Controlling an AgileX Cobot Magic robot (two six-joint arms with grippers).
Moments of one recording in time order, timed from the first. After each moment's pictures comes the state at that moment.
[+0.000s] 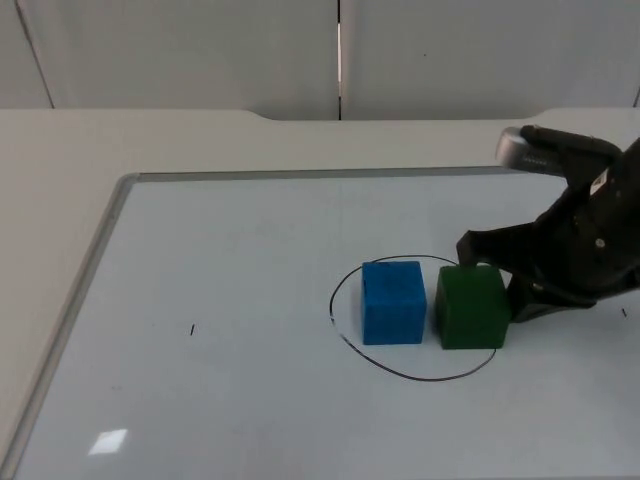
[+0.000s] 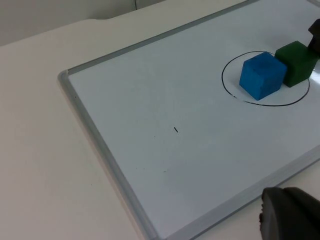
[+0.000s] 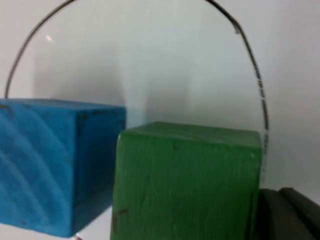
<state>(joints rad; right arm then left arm) 0.41 1.92 -0.97 0.34 0.31 0.07 -0.50 0.00 -0.50 0.00 1.09 0.02</state>
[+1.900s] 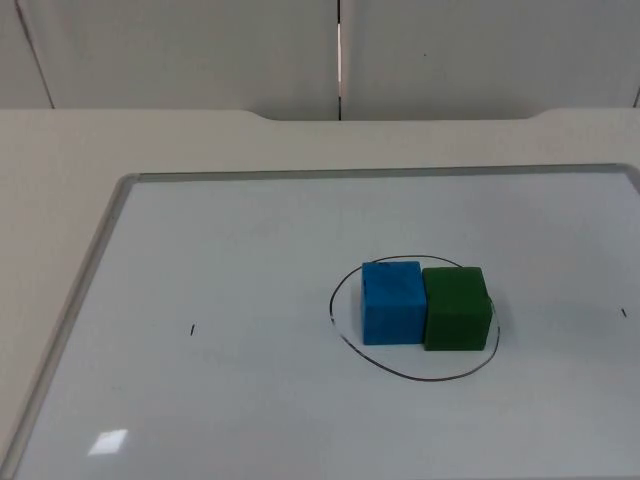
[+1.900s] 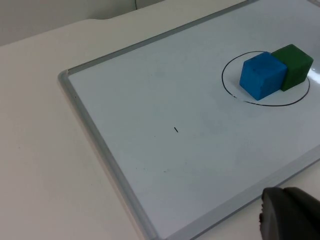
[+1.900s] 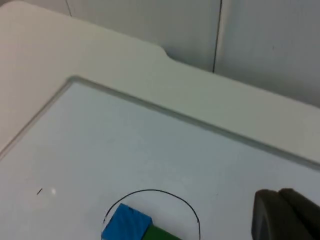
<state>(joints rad) 0.45 1.06 -0.97 0.00 0.51 0.00 -0.50 0.00 -0.50 0.00 1.09 0.02</state>
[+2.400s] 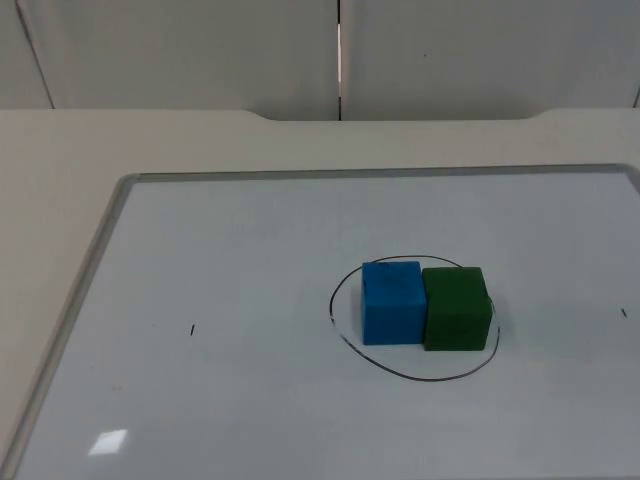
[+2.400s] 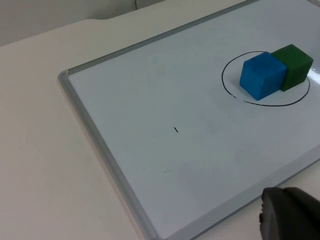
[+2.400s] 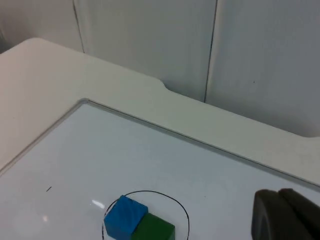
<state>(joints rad) 0.45 0.68 -0.78 0.00 0.56 -0.04 -0.50 0.00 -0.50 0.00 1.09 0.02</state>
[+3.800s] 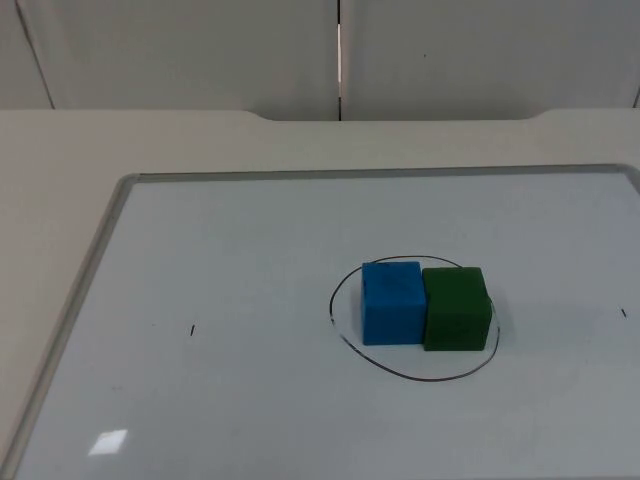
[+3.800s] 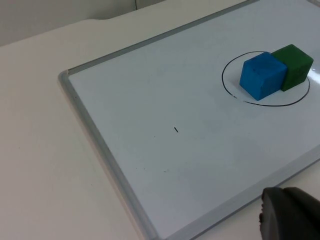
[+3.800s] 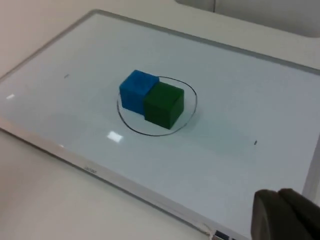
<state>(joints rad) 0.45 0.00 -0.52 0.00 1.08 -0.02 -0.50 0.00 -0.50 0.01 1.09 0.02</state>
